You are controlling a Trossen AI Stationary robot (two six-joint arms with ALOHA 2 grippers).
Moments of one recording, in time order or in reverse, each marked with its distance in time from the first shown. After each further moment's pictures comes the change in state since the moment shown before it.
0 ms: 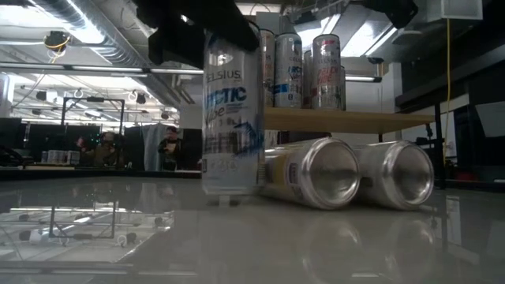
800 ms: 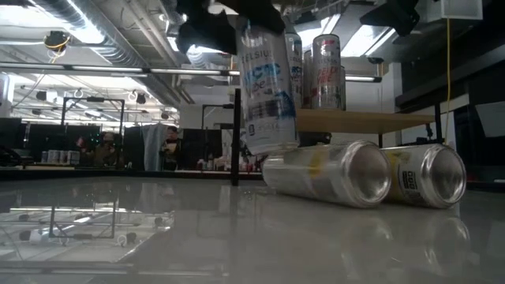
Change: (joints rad) left arm 0.107 -0.024 0.051 0.051 -0.023 0.086; right arm 0.000 0.000 0.000 -0.046 0.145 0.049
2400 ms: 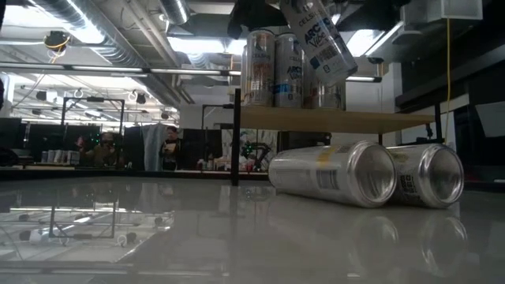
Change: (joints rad) left arm 0.233 0.010 0.036 0.500 0.073 0.273; right arm 0.000 0.175 0.086 0.059 0.332 -0.067
